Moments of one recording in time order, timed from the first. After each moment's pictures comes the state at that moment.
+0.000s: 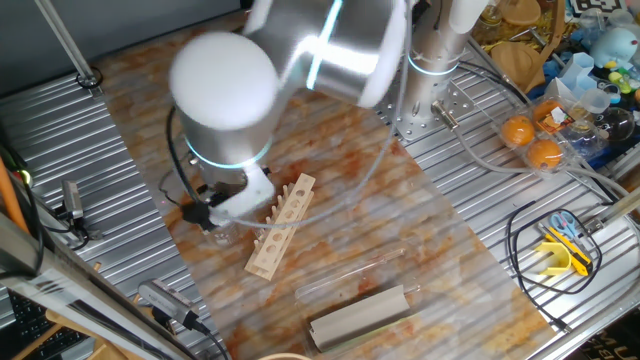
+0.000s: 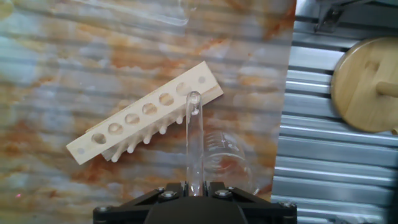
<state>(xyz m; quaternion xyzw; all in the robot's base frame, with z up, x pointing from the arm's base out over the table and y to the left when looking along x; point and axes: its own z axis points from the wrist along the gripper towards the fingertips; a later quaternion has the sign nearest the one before) 0.574 0.170 0.239 0.74 -0.65 0.10 0.09</state>
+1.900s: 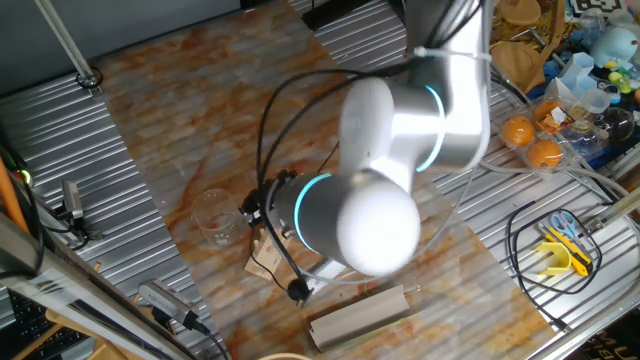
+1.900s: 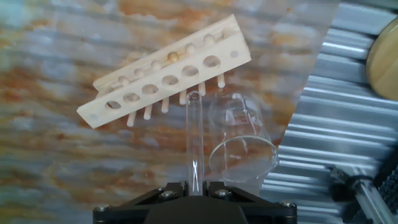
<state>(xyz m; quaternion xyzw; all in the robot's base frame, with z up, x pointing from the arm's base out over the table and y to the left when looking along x) 0.537 0.178 0.218 0.73 -0.59 0.27 0.21</state>
